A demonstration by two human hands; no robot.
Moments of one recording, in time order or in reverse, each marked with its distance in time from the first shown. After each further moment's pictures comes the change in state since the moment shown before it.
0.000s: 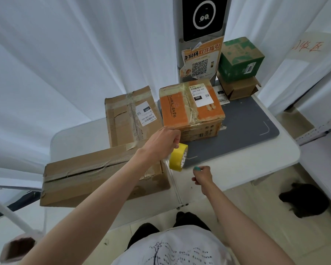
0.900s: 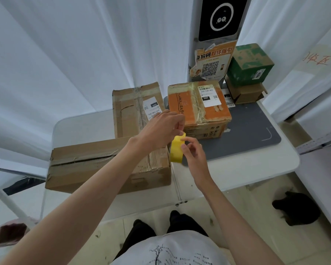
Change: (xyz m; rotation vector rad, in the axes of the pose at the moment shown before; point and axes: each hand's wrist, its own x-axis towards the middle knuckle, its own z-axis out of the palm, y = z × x) left_hand -0.037 0.000 -0.049 -0.041 0.164 0.096; right_hand -0.124 -0.082 0.013 0.074 -0.220 -0.651
